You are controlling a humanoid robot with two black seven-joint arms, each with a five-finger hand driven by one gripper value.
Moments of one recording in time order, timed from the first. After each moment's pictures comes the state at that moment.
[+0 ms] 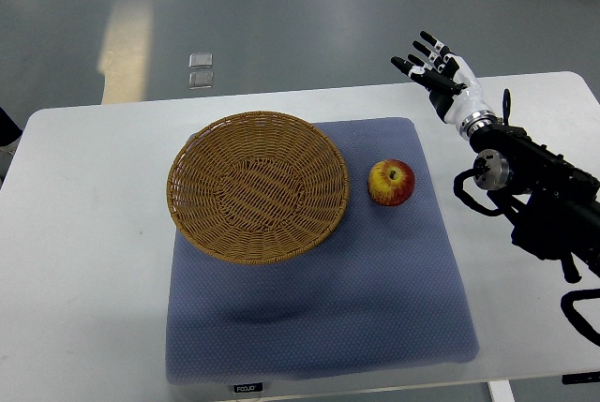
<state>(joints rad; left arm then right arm) -0.01 0.00 -0.12 -0.12 0.07 -0.04 -0.02 0.84 -0.12 0.71 0.49 -0.22 0.05 0.37</state>
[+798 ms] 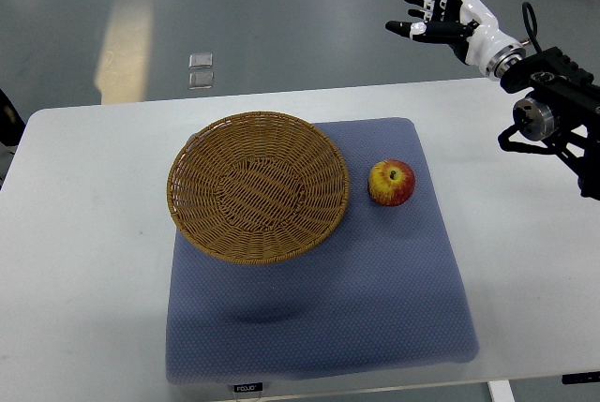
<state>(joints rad) -0.01 0.00 -0.12 -0.12 0.07 -0.04 -0.02 1.03 -0.39 0.39 0.75 -0.39 0.07 0.36</state>
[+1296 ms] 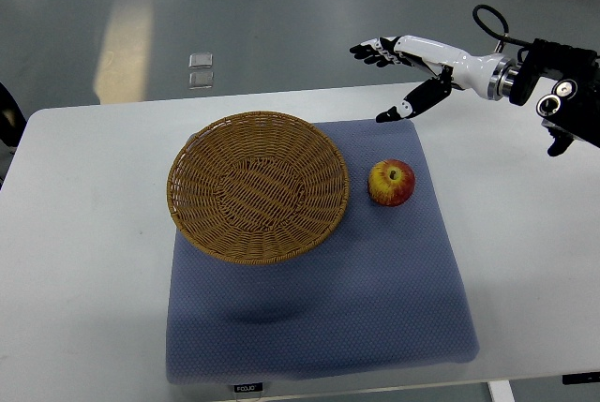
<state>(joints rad) -0.01 0.00 -0.12 -0.12 0.07 -0.04 -0.02 1.05 -0.53 0.31 0.97 -1.12 0.26 0.38</state>
